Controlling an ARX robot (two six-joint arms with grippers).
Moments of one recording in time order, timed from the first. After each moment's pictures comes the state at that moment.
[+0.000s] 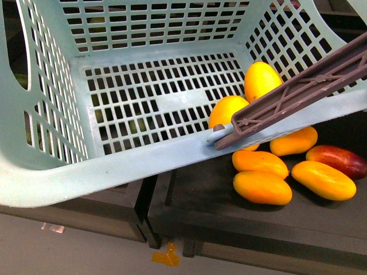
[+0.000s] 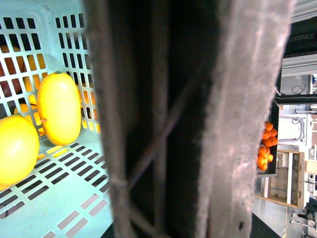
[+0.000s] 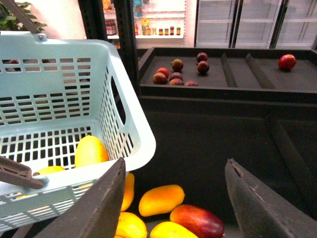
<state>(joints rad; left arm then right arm) -0.64 1.76 1.54 -0.34 0.26 -0.96 0.00 0.01 0.03 0.00 0.00 0.00</state>
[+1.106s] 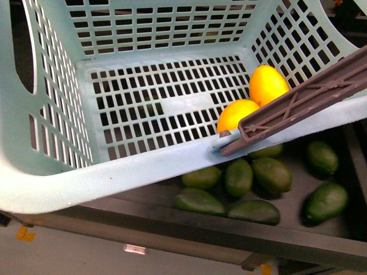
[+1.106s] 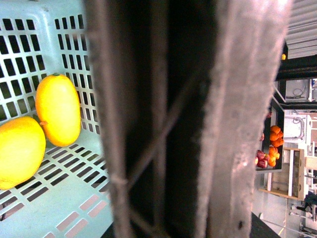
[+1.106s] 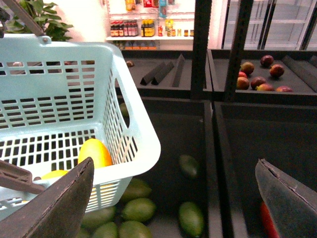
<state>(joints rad) -0.65 1.76 1.54 -0.34 0.27 -0.96 0.00 0.00 0.03 0.00 0.00 0.00</state>
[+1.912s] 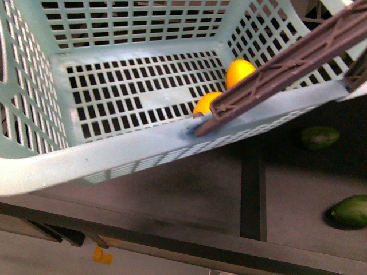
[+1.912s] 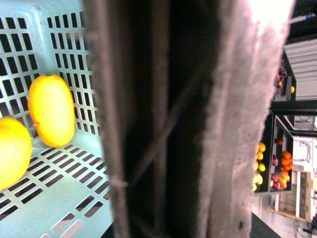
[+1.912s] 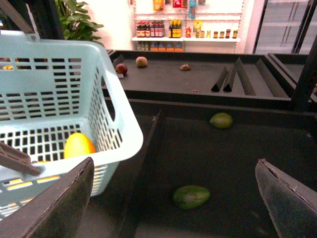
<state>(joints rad) -0.63 1.78 1.60 -0.46 0.10 -0.96 0.00 0.00 0.03 0.00 -0.01 0.00</state>
